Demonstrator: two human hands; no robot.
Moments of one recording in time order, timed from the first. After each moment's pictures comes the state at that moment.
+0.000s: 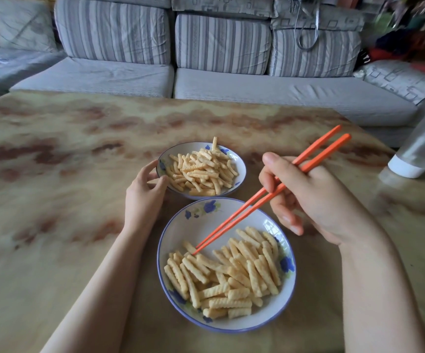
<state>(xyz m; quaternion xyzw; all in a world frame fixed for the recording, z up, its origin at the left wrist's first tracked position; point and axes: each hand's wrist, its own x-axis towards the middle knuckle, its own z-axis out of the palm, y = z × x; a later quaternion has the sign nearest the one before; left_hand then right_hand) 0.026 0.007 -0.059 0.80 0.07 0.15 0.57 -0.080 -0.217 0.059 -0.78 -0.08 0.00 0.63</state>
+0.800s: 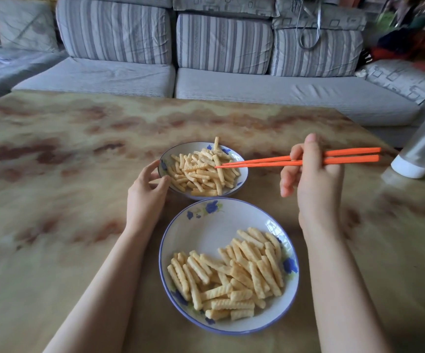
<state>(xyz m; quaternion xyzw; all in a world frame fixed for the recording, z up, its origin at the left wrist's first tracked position) 0.025 0.006 -0.059 0.80 0.07 0.14 0.58 -0.044 -0.211 0.032 -0.64 0.08 -0.30 0.70</state>
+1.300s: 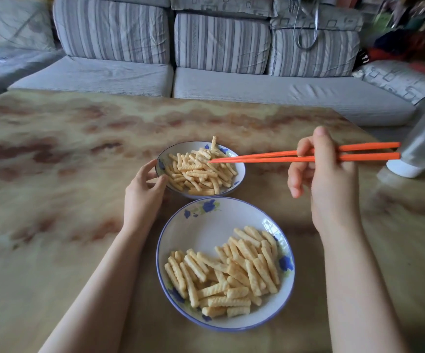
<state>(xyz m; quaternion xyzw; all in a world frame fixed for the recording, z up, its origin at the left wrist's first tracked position) 0.024 0.006 -0.057 0.80 0.07 0.14 0.58 -0.057 -0.222 0.045 -0.65 0.03 -0.27 0.71</state>
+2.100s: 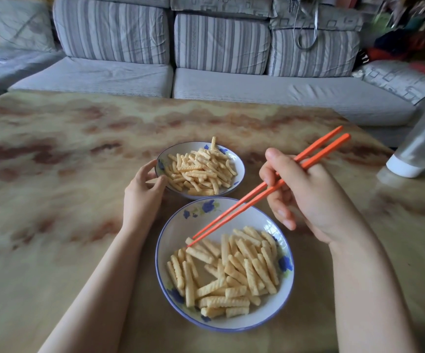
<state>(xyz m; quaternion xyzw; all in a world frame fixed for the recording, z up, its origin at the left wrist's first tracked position) 0.025 0.007 -0.058 0.80 0.07 0.14 0.58 -0.078 -0.215 0.055 -0.76 -0.05 -0.03 0.65</state>
